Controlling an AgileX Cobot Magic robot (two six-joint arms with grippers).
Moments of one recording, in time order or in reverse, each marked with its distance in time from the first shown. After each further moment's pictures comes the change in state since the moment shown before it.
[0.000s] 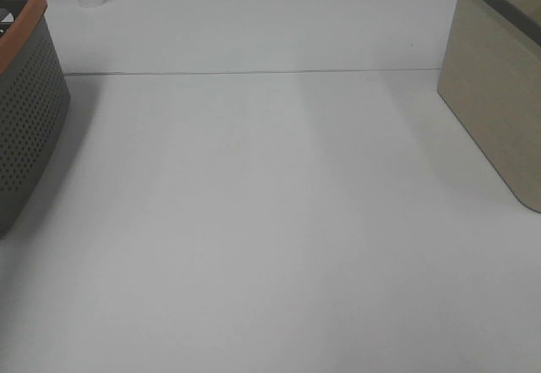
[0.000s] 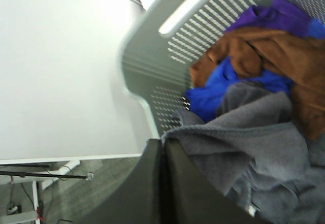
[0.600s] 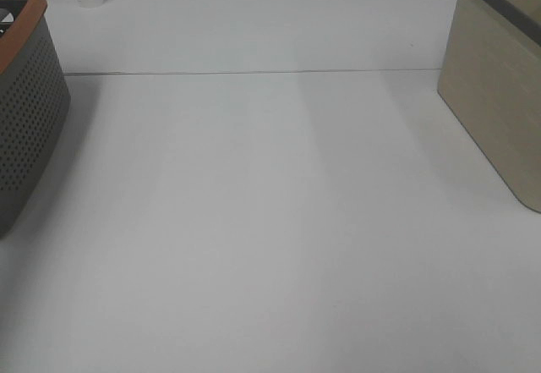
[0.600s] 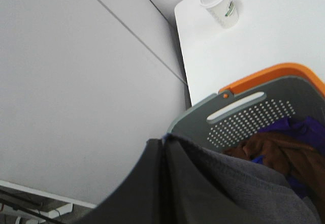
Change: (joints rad) left arm -0.012 -0.011 -0.214 -0.085 -0.058 -0.131; right arm 0.000 0.000 0.000 0.000 0.000 0.000
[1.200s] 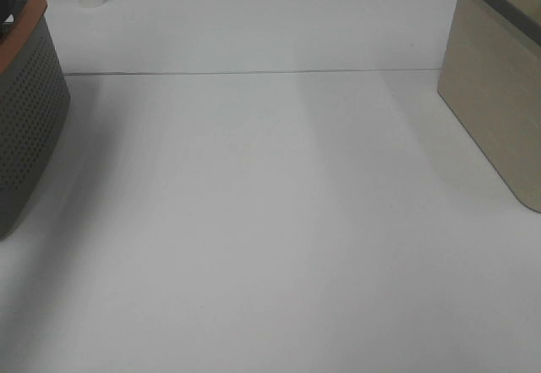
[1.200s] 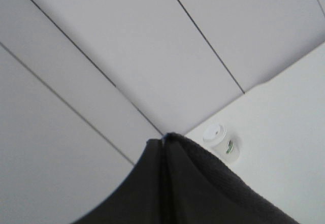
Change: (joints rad) left arm -0.188 -0.002 -0.117 -0.042 -0.251 0.029; right arm 0.000 0.000 0.000 0.000 0.000 0.000
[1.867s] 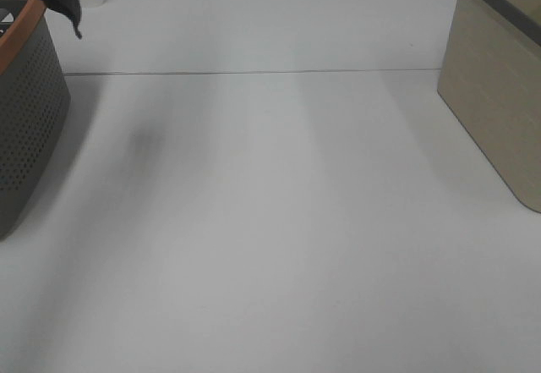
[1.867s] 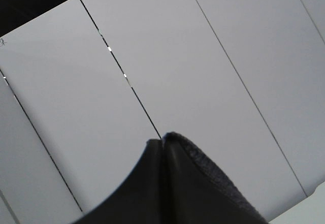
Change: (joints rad) left arm -0.187 0.000 -0.005 -0.141 -0.365 0.002; right arm 0.000 0.000 0.000 0.000 0.000 0.001
